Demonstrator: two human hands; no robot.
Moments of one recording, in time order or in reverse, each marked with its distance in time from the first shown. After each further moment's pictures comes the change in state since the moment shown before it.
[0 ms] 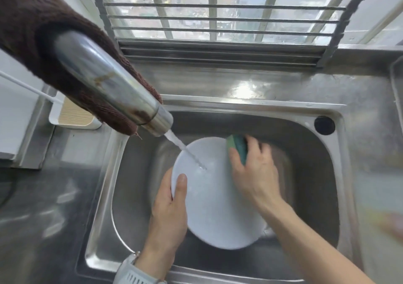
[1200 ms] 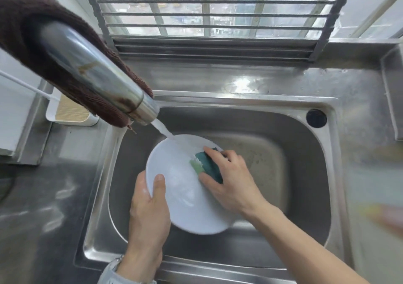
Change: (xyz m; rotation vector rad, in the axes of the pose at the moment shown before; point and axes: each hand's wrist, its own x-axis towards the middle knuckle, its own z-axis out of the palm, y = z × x) left_hand -0.013 0.014 -0.012 0.038 0.202 -0.073; right_hand -0.025 0.005 0.011 -0.046 -0.346 -0.324
